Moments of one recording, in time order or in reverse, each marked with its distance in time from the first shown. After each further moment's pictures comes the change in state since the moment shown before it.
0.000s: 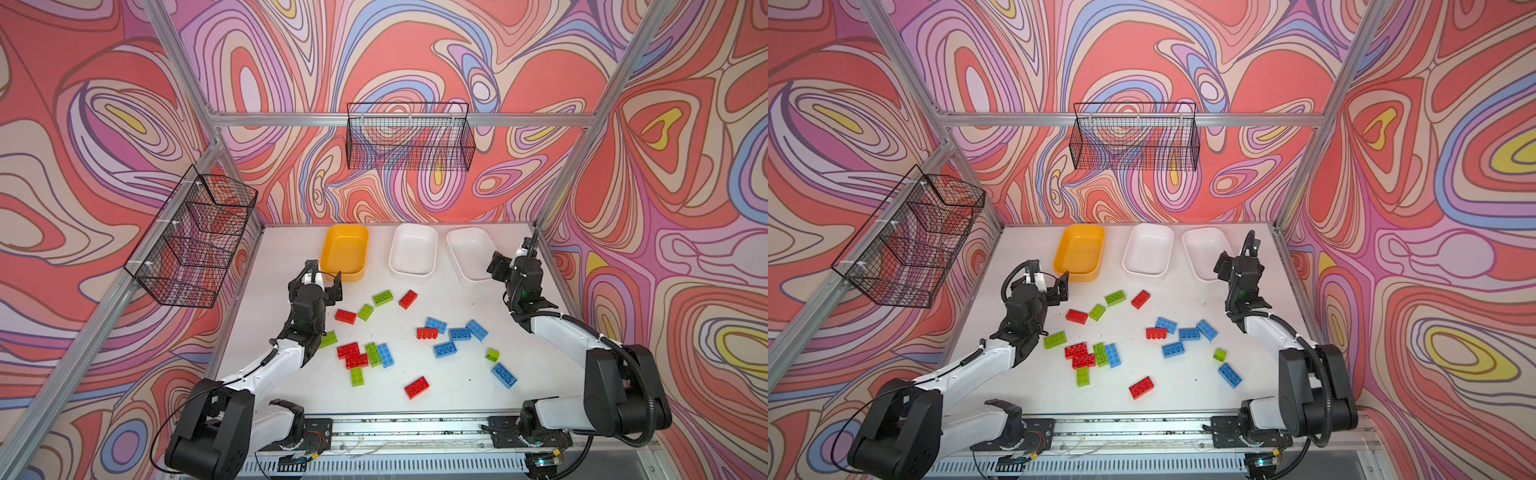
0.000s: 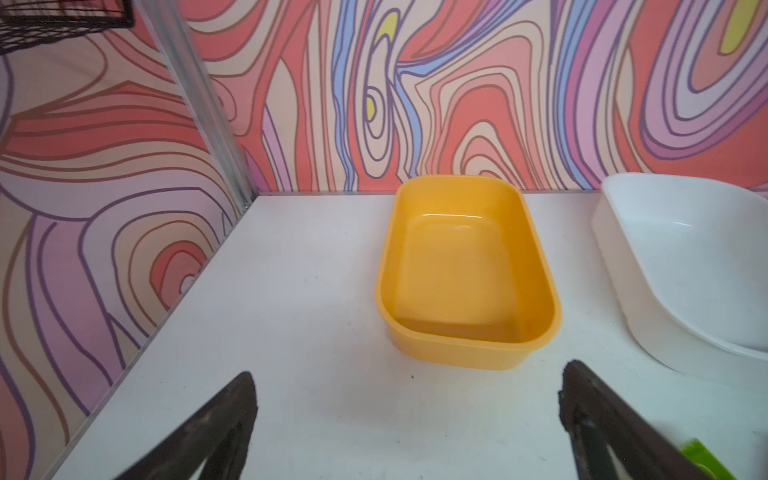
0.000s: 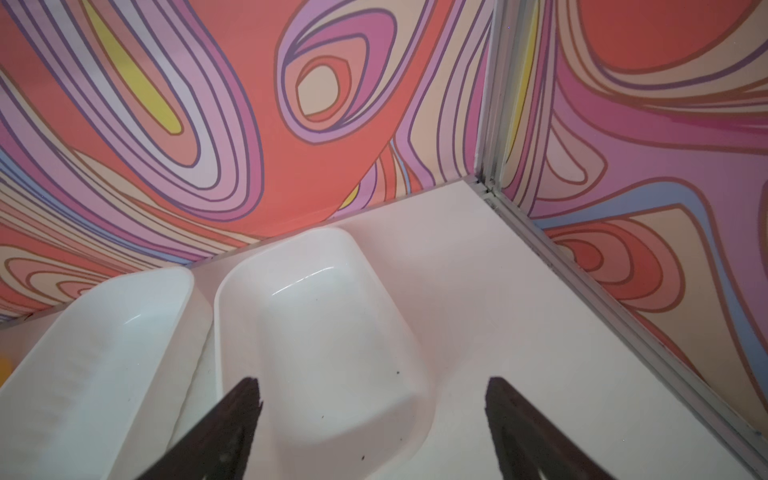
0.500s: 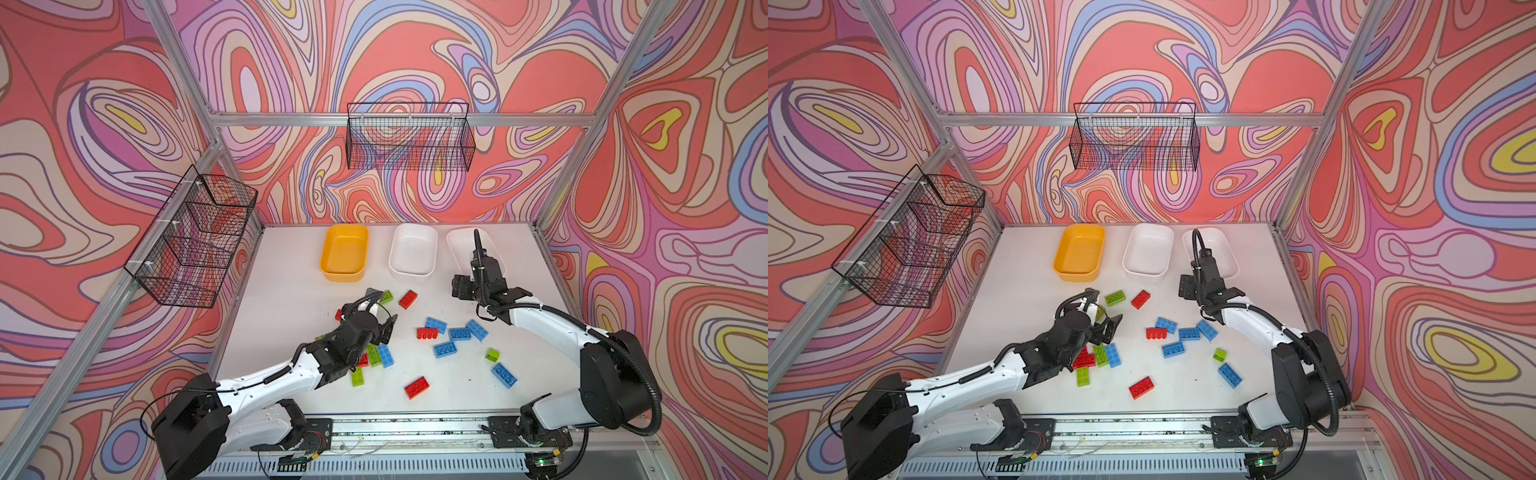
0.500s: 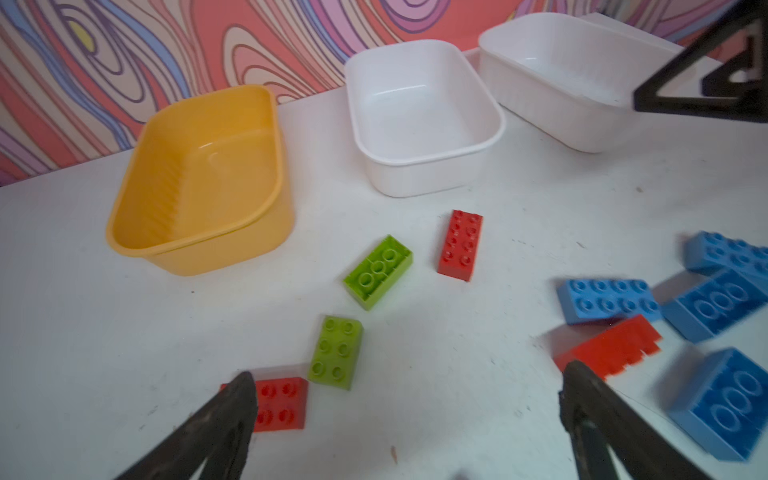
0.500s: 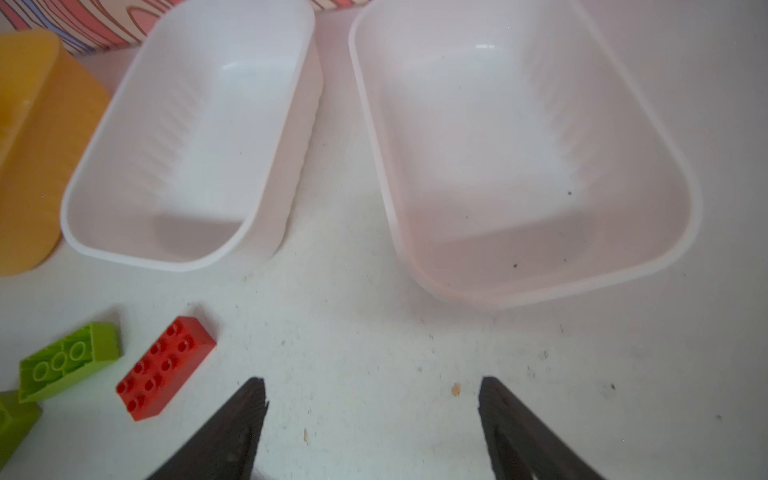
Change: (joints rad) left arm -0.581 -0.045 0.039 -0.352 -0.079 -0.145; right arm 0.249 0.070 0.112 -0.494 -0.100 0.093
